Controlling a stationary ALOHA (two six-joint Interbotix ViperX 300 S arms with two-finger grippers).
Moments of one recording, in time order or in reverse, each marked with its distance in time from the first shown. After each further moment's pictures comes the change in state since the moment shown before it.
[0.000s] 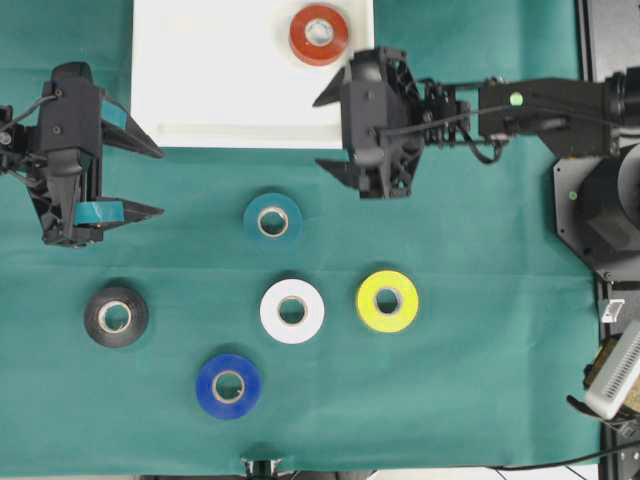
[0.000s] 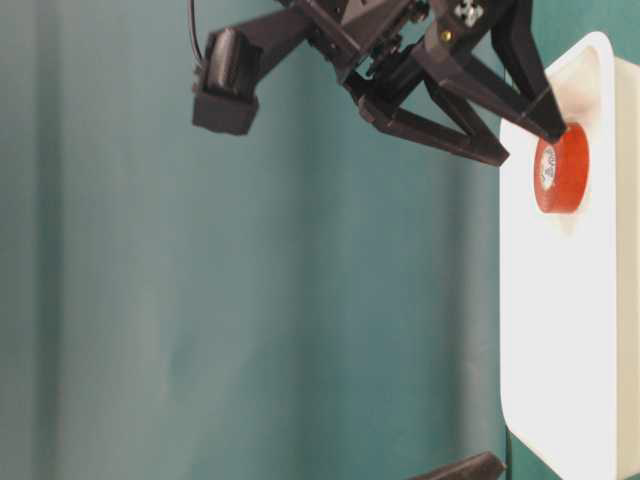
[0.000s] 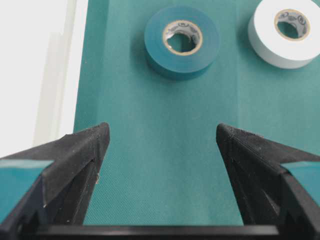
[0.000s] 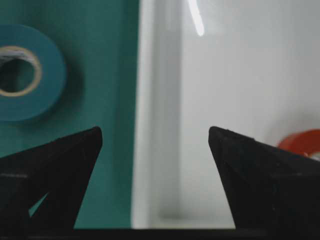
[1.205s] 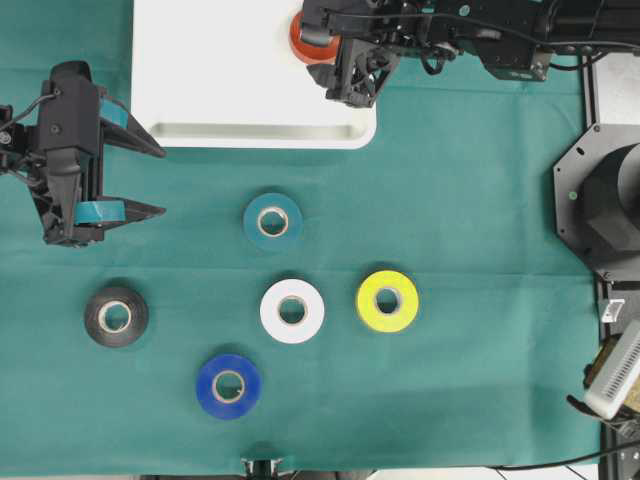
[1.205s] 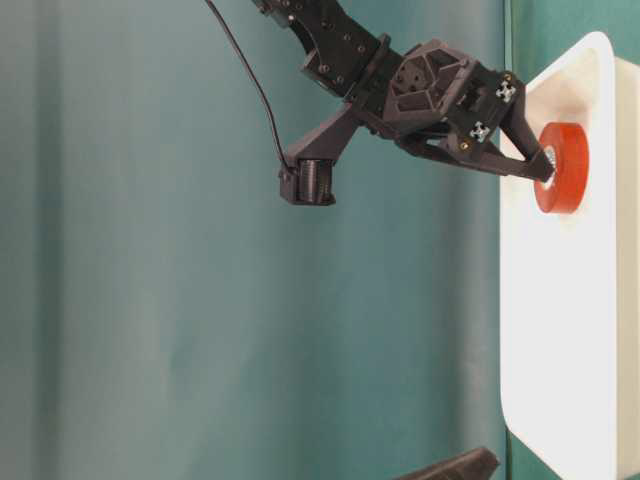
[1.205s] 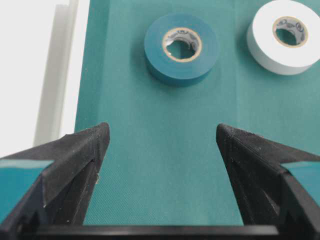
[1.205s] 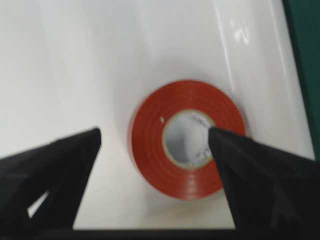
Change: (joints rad) left arm 0.000 0.000 0.000 -0.002 -0.017 0.000; right arm -0.290 0.216 -0.190 -0.002 0.115 -0.003
